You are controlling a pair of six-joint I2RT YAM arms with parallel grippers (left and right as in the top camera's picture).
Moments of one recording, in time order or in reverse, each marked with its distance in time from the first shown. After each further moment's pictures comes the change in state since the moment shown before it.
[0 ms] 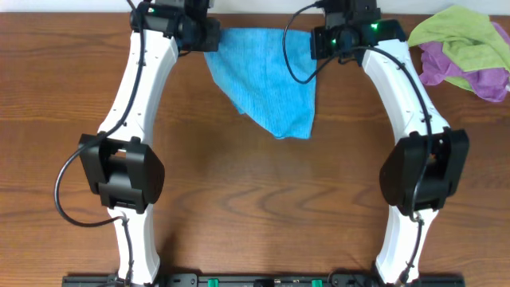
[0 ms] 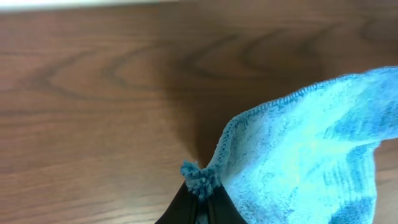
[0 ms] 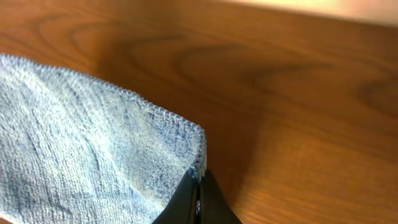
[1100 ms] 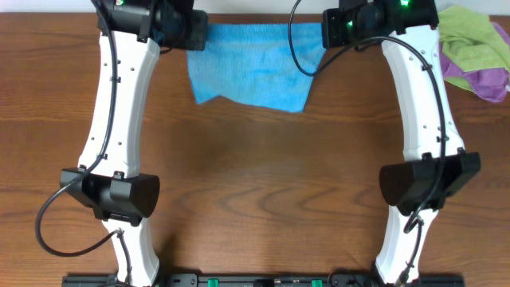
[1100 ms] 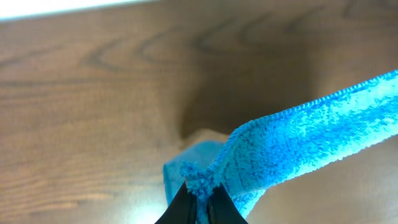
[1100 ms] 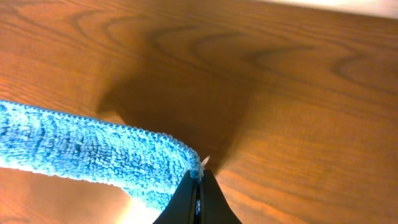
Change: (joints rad) left arm -0.010 -0.098 0.245 -0.404 -0.063 0.049; right arm 0.006 0.000 0.410 -0.520 0.010 0.009
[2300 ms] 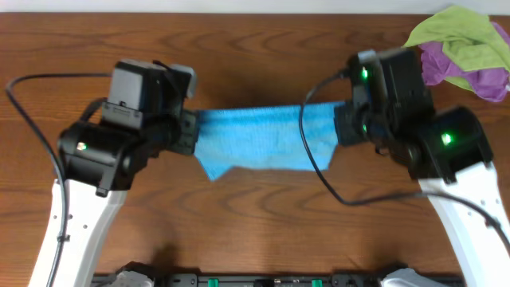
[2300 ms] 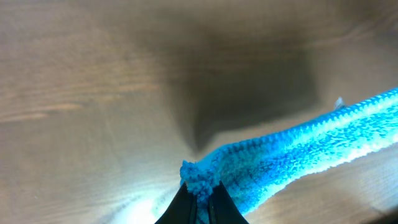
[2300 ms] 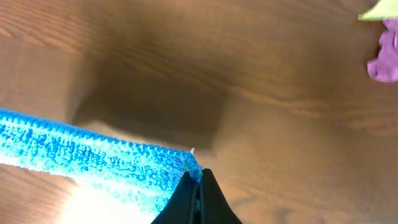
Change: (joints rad) left arm -0.117 -0.804 -0.938 0.182 0.006 -0.069; right arm 0.224 -0.830 -0.832 0.036 0.331 0.106
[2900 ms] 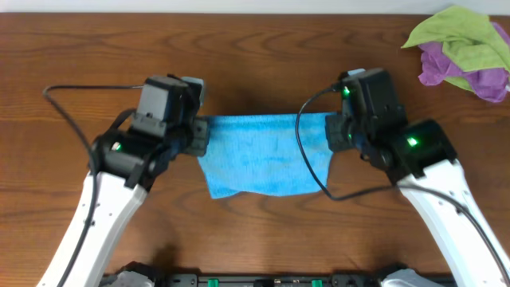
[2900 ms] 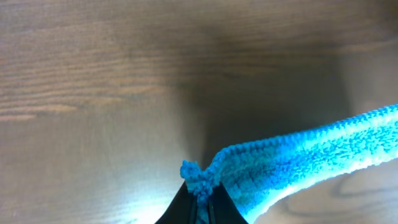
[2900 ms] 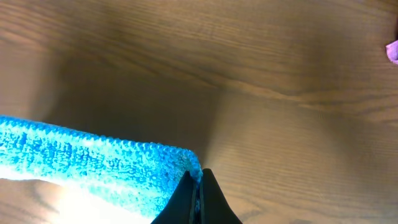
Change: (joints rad) left arm -0.029 0.020 -0.231 0.264 -0.084 -0.056; right arm -0.007 0.031 -0.239 0.238 0.040 0.034
